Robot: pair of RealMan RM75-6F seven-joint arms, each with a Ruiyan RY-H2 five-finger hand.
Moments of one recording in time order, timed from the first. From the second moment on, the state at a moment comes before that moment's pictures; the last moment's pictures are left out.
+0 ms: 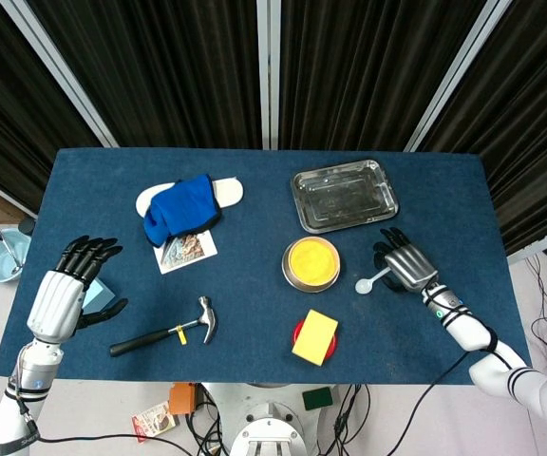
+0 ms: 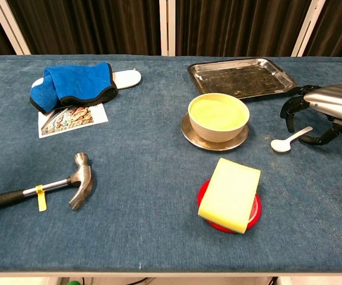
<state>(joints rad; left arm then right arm) -0.23 -1.27 -0.06 -1.63 1.69 1.59 -0.06 0.64 -1.60 -0.04 -0.83 -1.62 0.99 0.31</state>
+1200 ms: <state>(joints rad) -0.23 -1.26 -0.06 -1.62 1.70 1.59 -0.06 0.61 -1.46 0.01 -1.02 -1.60 1.13 0.26</state>
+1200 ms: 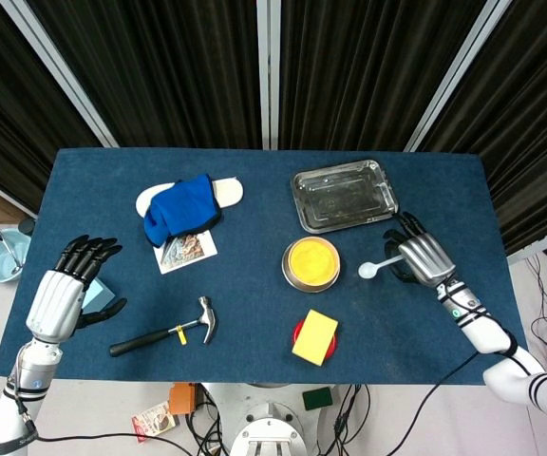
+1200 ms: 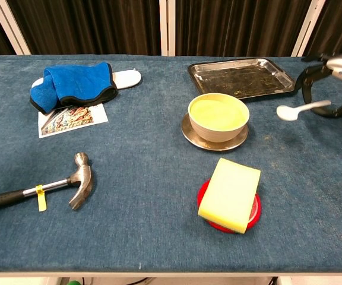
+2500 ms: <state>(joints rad) -0.18 -1.30 -0.04 -1.47 1.70 1.67 -0.21 0.79 -1.58 0.20 -1.58 -0.91 1.03 -0.74</state>
